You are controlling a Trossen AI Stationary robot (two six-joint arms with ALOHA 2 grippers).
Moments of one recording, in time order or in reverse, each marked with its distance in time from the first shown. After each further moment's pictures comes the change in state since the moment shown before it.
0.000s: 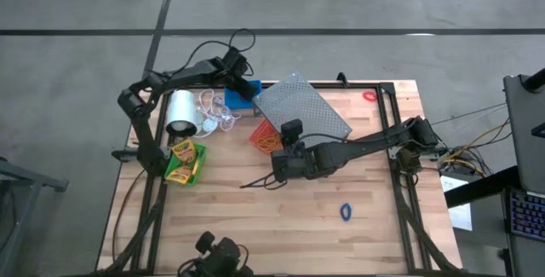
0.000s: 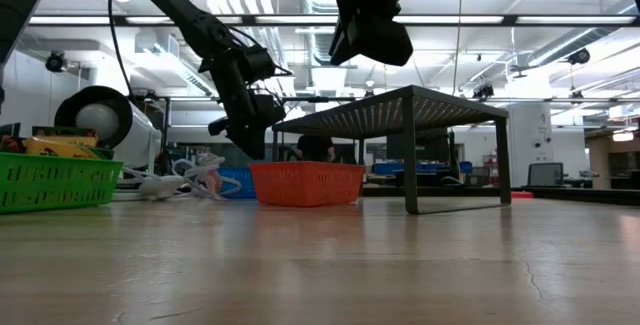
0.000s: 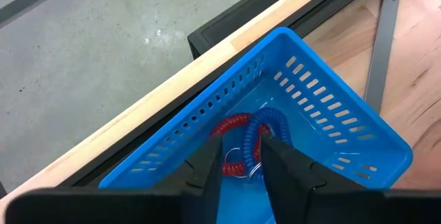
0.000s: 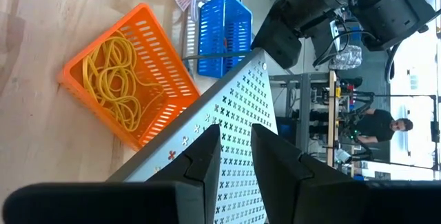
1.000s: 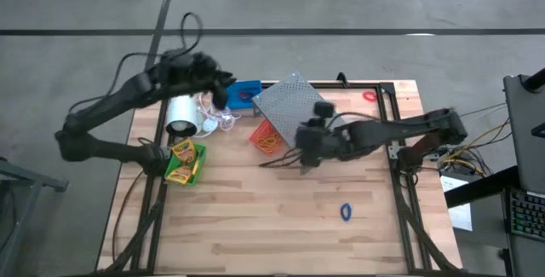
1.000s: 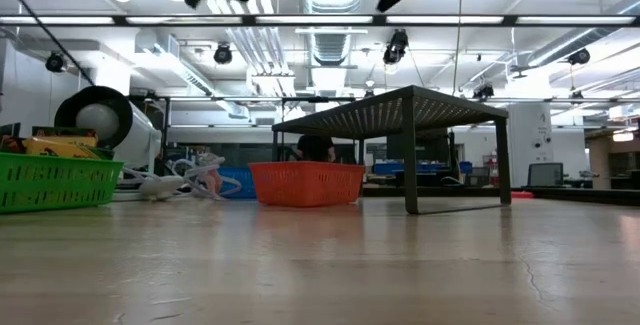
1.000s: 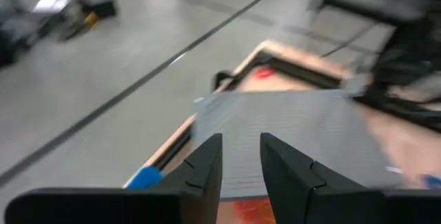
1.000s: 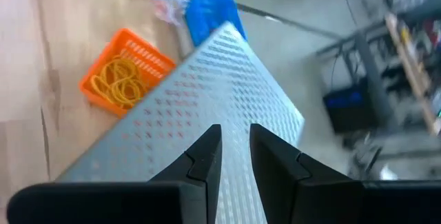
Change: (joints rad) left arm -0.310 -0.723 -0.034 -0.067 0.027 0.040; right arm -0.028 -0.293 0.000 -0.243 -0.155 0.406
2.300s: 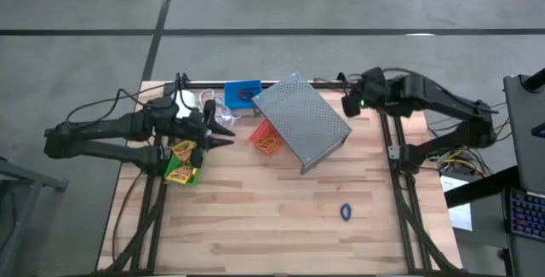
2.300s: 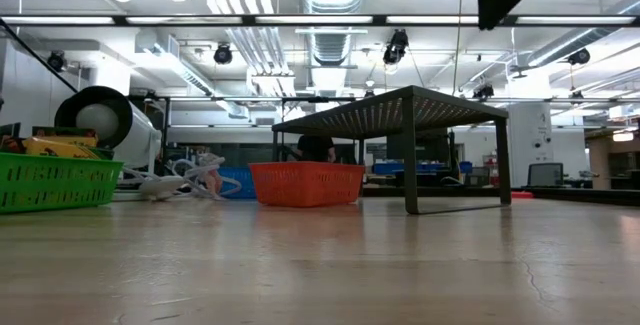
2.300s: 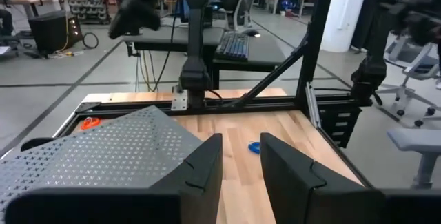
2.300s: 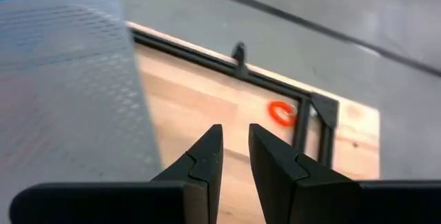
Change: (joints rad) left arm -0.362 -0.287 -0.472 0.446 0.300 0.086; right arm -0.417 -0.301 -0.012 -0.551 -0.100 0.860
